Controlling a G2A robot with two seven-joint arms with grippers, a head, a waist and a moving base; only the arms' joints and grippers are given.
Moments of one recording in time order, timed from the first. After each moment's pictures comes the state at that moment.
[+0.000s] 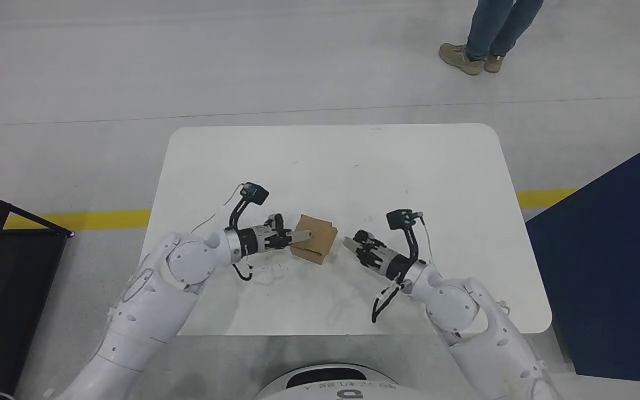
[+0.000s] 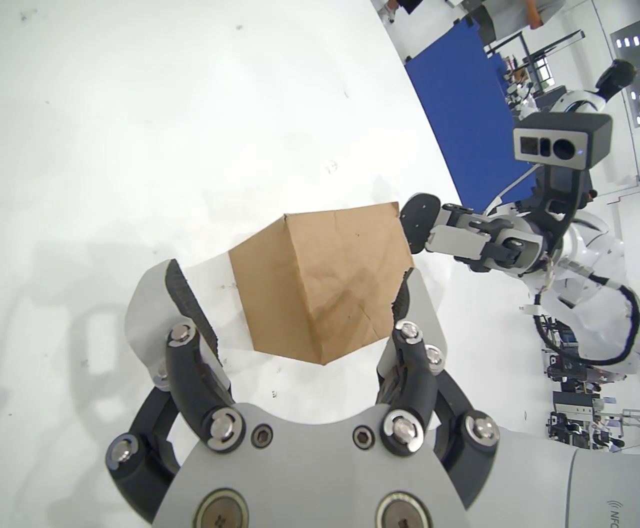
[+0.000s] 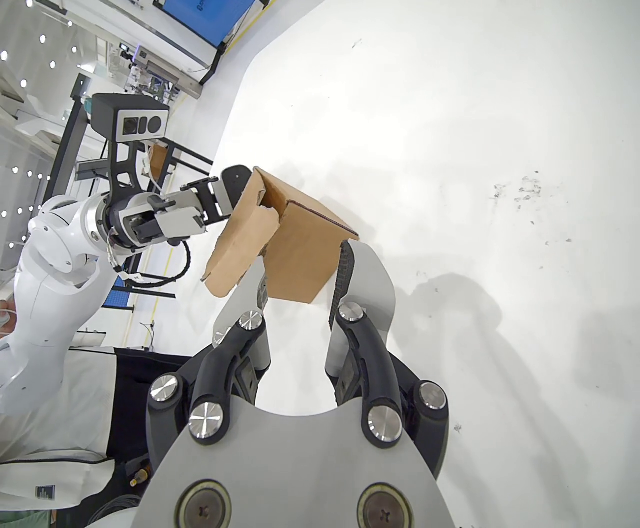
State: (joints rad) left arm 1.36 -1.05 -1.13 -1.59 0.35 -0.34 -0.73; right arm -1.71 -1.15 1.22 -1.85 -0.50 -0.12 0.45
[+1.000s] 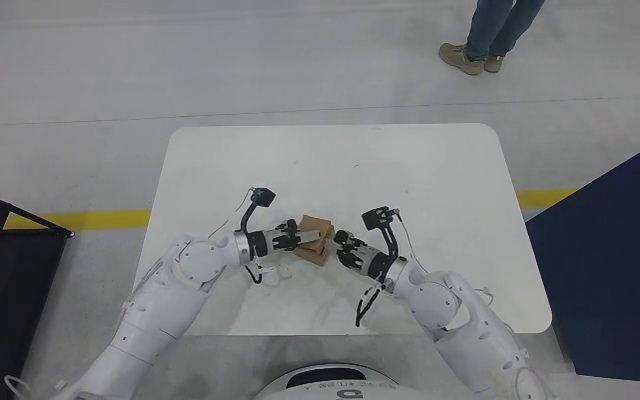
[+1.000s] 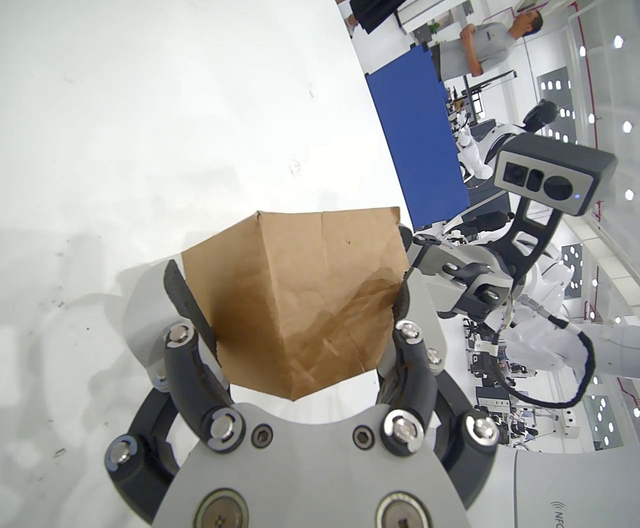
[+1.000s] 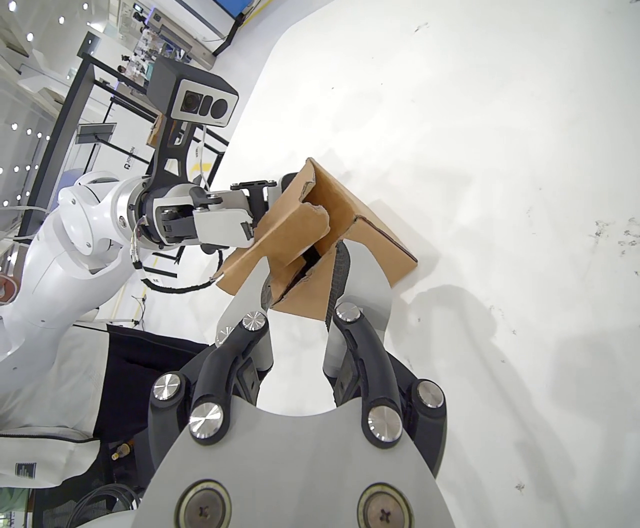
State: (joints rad) left arm 1.30 -1.08 -1.05 -1.47 0.16 -0.39 -0.72; right arm -1.62 -1.16 1.11 -1.84 -0.55 -0.12 0.46
